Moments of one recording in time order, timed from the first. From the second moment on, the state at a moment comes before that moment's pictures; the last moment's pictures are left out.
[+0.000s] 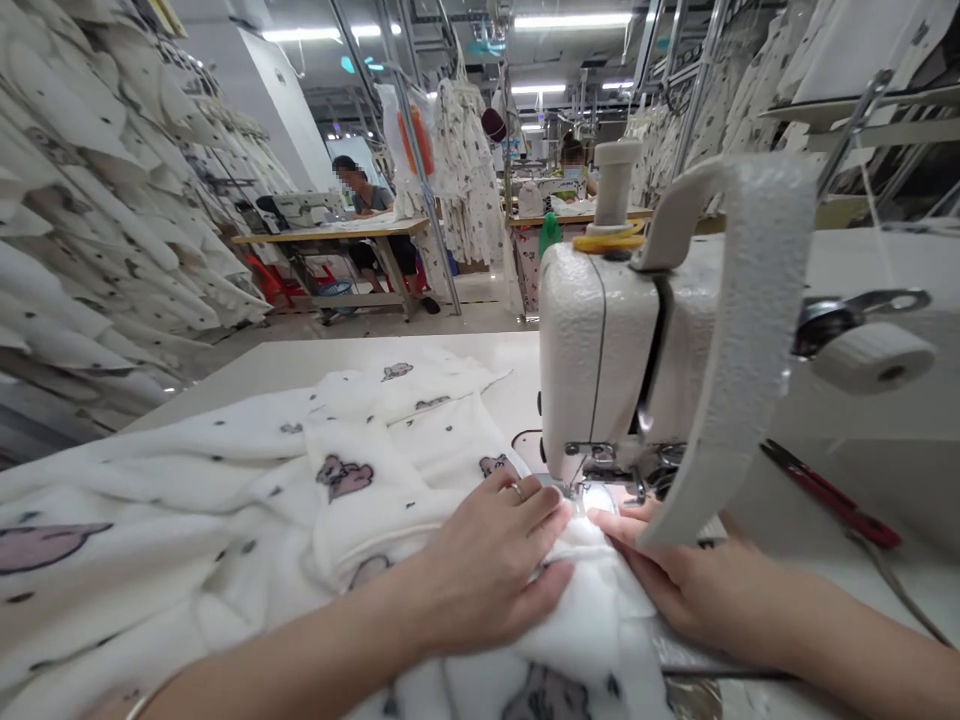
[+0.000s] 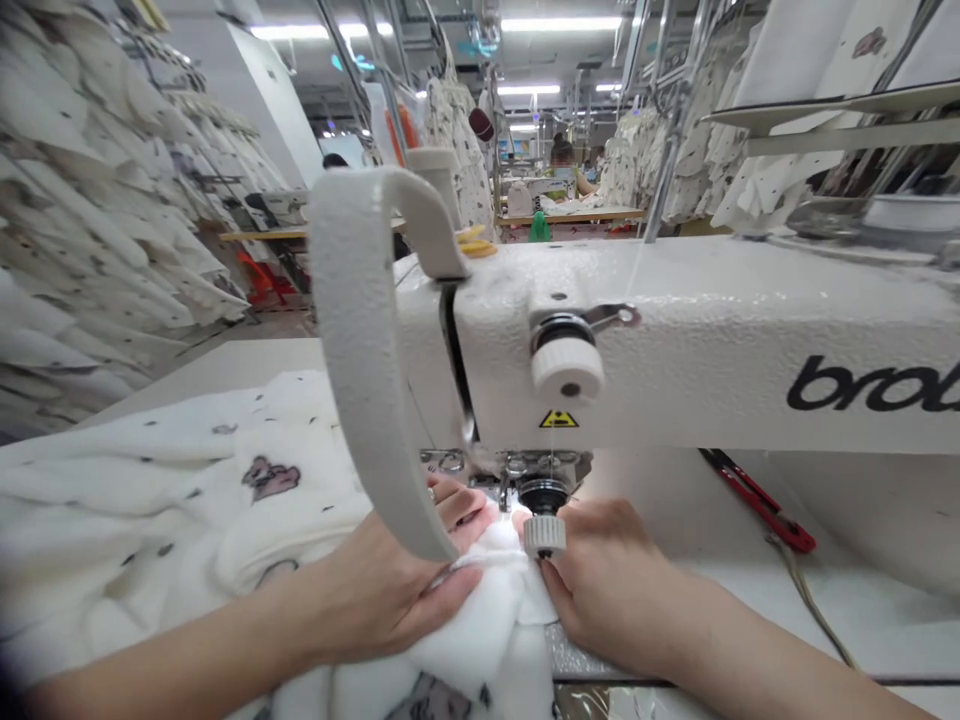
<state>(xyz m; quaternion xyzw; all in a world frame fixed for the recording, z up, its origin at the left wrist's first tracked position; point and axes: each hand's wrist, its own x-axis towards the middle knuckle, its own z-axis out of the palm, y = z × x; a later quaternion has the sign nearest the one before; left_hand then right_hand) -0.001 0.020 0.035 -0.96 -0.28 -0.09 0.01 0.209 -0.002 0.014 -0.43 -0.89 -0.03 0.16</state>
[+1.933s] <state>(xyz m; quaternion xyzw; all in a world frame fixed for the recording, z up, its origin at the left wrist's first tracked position) 0.014 -0.012 0.016 -0.94 -0.30 -0.16 0.03 0.200 -0.046 0.029 -0.18 -0.95 0.10 0.25</state>
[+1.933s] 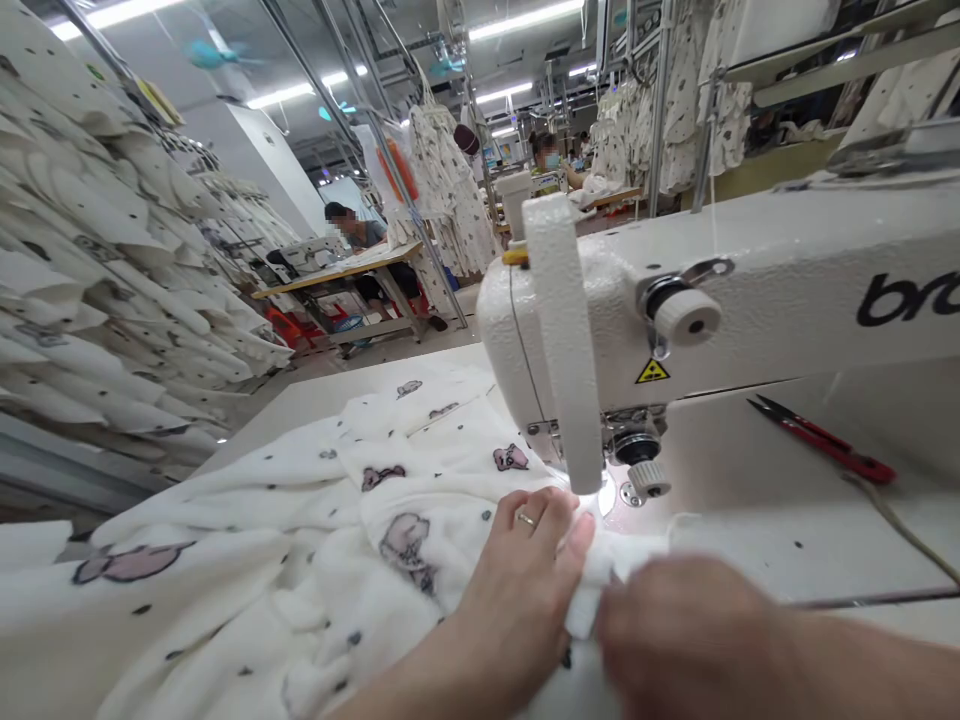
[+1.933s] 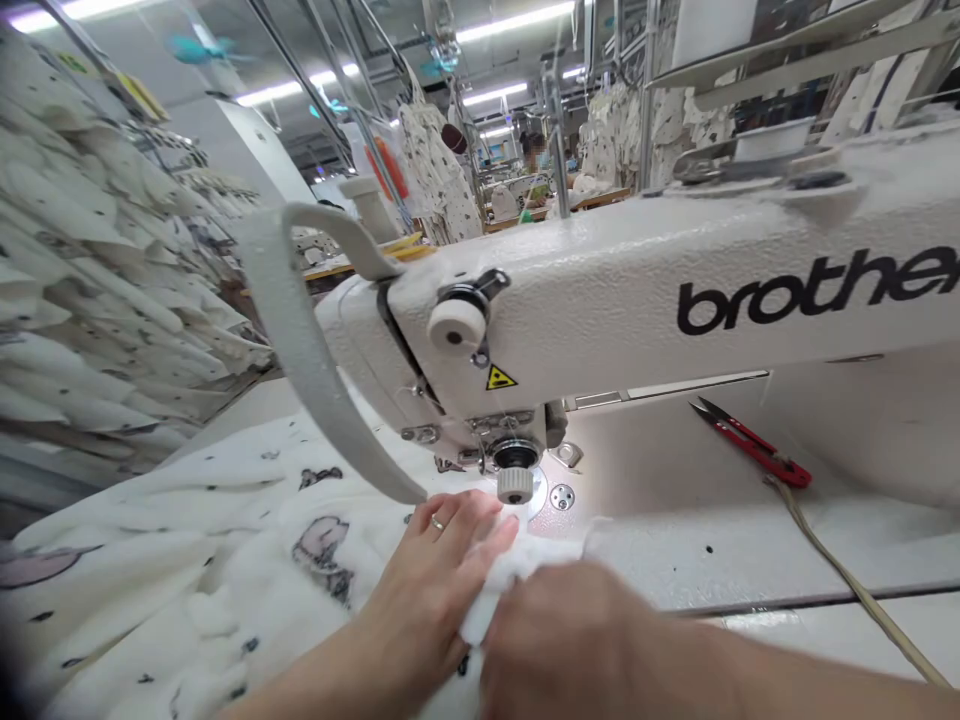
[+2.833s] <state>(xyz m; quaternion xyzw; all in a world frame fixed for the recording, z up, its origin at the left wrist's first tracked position) 0.002 -0.011 0.025 -0.96 -0.29 -0.04 0.04 0.208 -0.007 0.025 -0.31 -0.93 0.07 0.19</state>
